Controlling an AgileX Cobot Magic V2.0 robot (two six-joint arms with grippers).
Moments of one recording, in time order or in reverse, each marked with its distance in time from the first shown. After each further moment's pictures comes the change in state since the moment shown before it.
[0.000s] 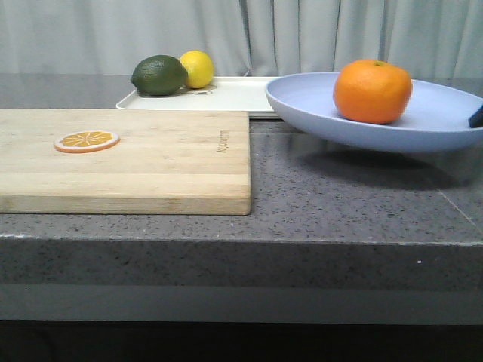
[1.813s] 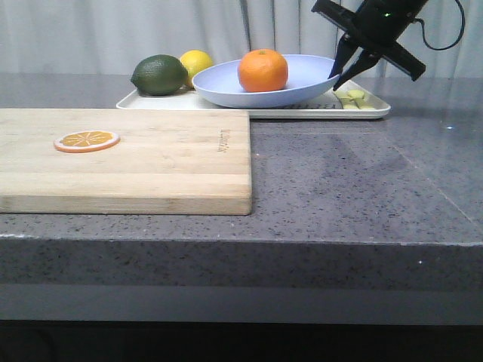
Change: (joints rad) left arm 0.000 0.000 0.000 0.000 0.000 0.000; right arm 0.345 0.656 -1.093 -0.400 0.078 0.656
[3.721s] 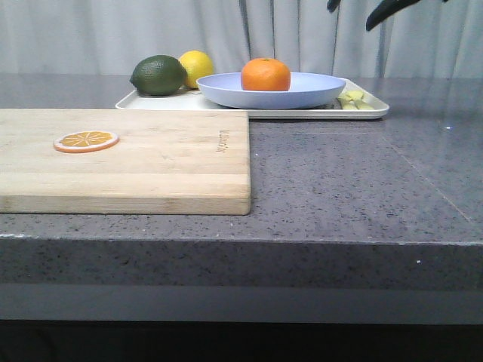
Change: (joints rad) left arm 0.000 0.000 0.000 0.000 0.000 0.000; right arm 0.000 -0.216 -0.014 -0.036 0.108 -0.224
